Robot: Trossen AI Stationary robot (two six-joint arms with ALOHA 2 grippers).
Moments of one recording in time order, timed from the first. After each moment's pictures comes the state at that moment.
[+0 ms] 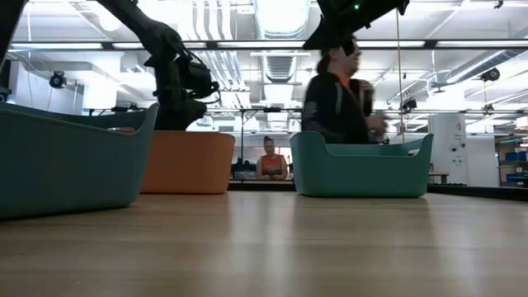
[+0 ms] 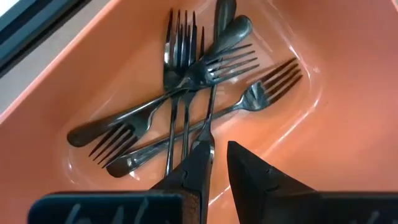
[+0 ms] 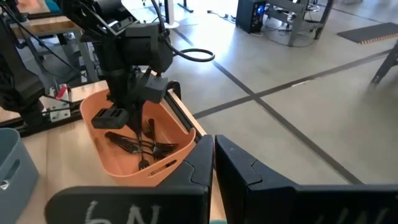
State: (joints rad) left arm 0.80 1.71 1.29 -0.98 0.08 -0.12; right arm -0.57 1.35 1.31 -0.26 -0.10 -0.03
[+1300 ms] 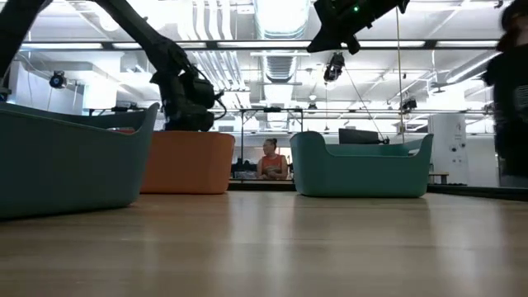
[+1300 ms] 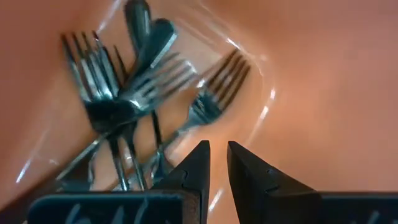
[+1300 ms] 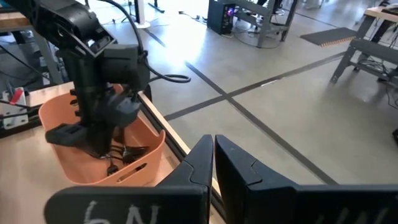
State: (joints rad) left arm 0.83 1.79 1.28 -0.92 0.30 0.15; right arm -0.57 1.35 1.32 -0.25 0.03 -0.05
